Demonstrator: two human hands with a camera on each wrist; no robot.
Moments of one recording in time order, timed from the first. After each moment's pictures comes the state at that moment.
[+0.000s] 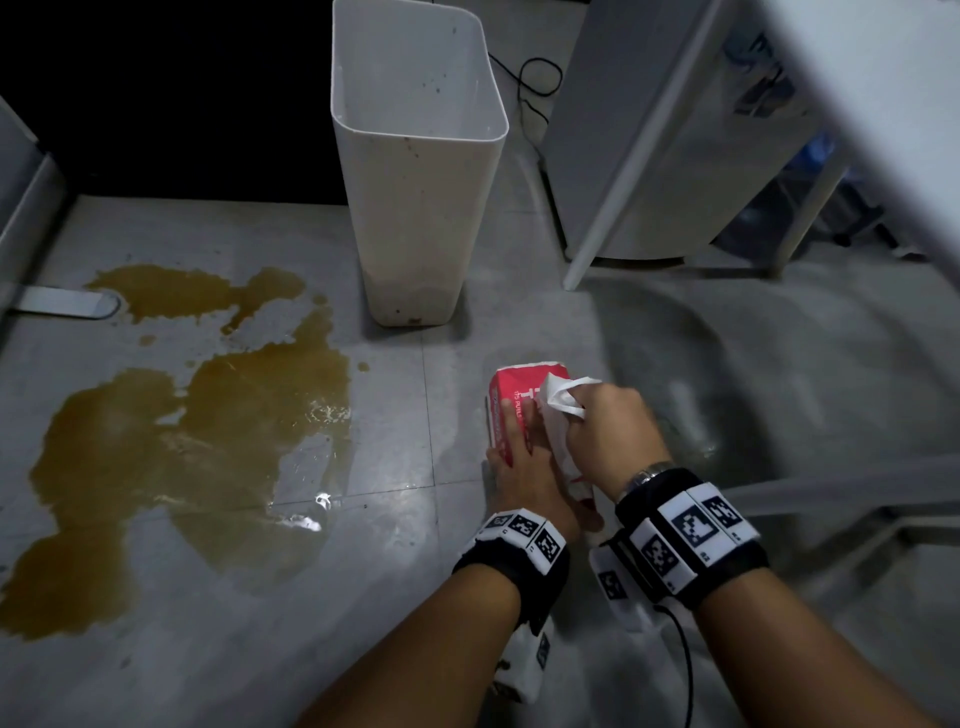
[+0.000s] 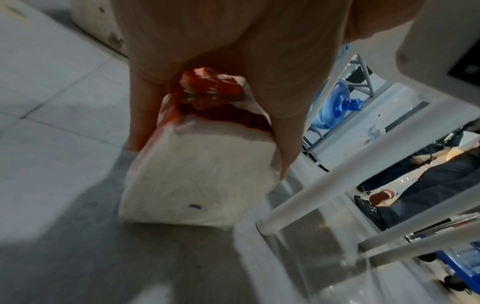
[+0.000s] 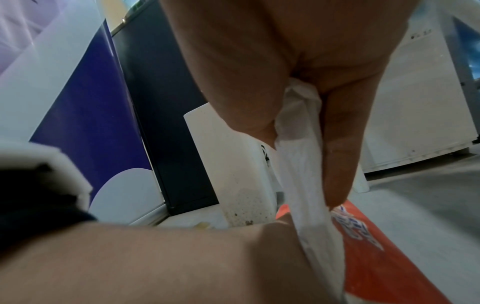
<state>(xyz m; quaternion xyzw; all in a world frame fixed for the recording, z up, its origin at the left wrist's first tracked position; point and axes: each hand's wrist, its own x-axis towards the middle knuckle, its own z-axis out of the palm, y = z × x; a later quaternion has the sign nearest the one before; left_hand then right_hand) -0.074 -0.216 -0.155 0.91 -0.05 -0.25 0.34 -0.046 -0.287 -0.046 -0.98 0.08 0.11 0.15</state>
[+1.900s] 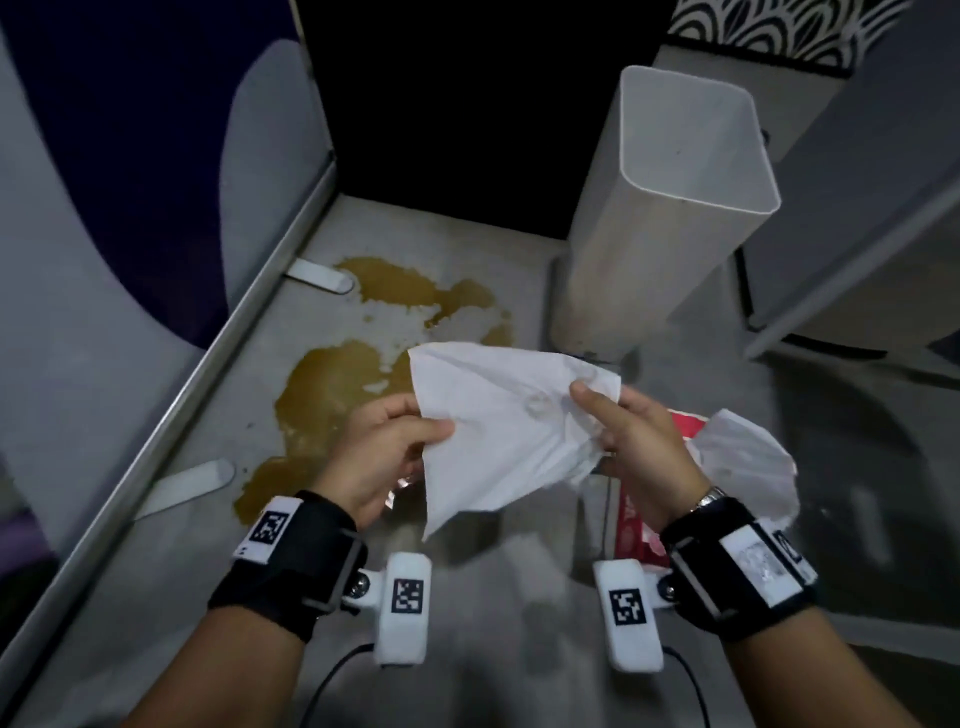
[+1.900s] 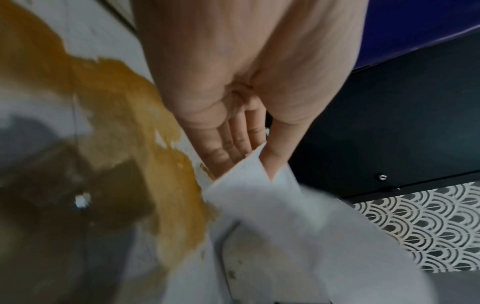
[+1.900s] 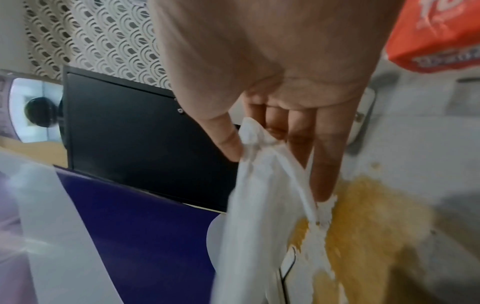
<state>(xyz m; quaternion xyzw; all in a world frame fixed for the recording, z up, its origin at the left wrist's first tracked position) -0.090 0.103 -0.064 0.59 0.28 -0.10 0.75 -0.030 -0.128 -0.049 -0.68 0.12 0.22 0.69</state>
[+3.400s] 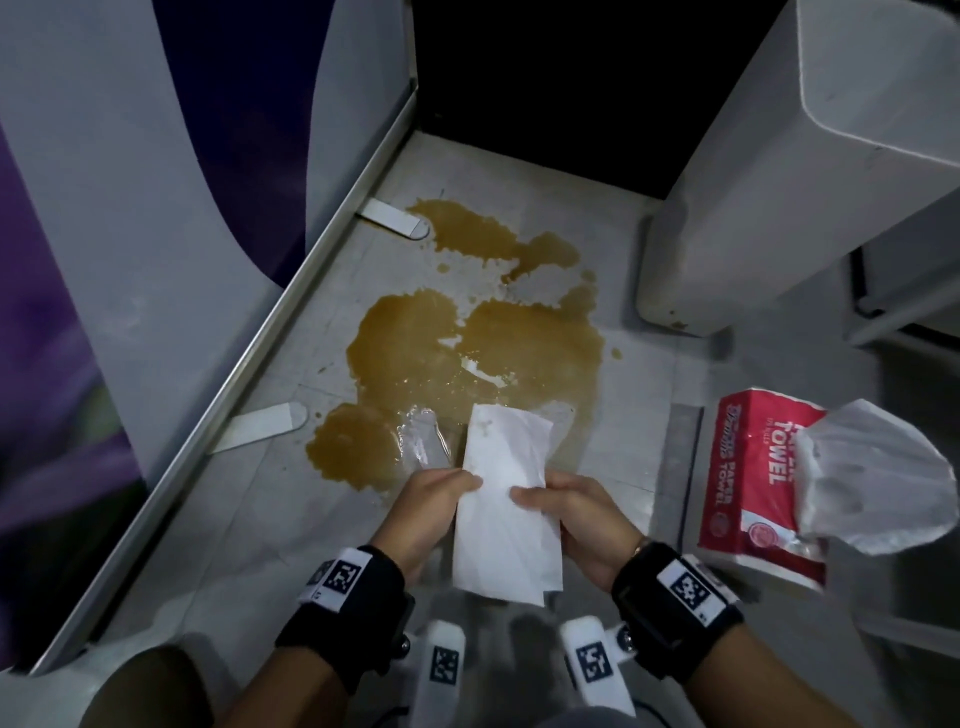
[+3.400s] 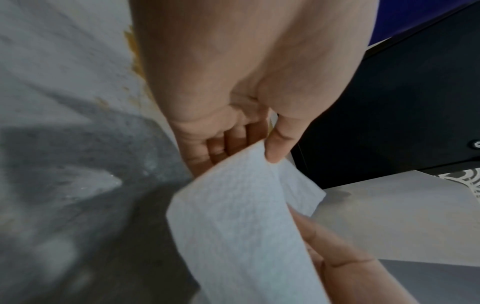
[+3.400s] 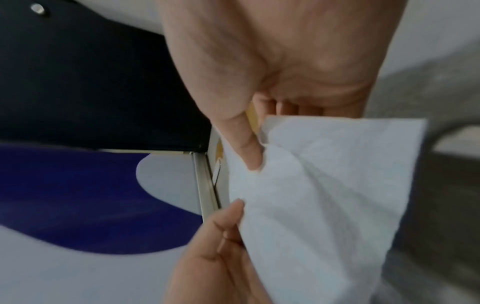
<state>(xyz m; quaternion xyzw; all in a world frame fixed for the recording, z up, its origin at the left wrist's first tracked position) -0.170 0.128 -0.153 0.56 0.38 -0.19 0.71 -0.110 -0.045 -0.151 -0.60 0.17 0.47 0.62</state>
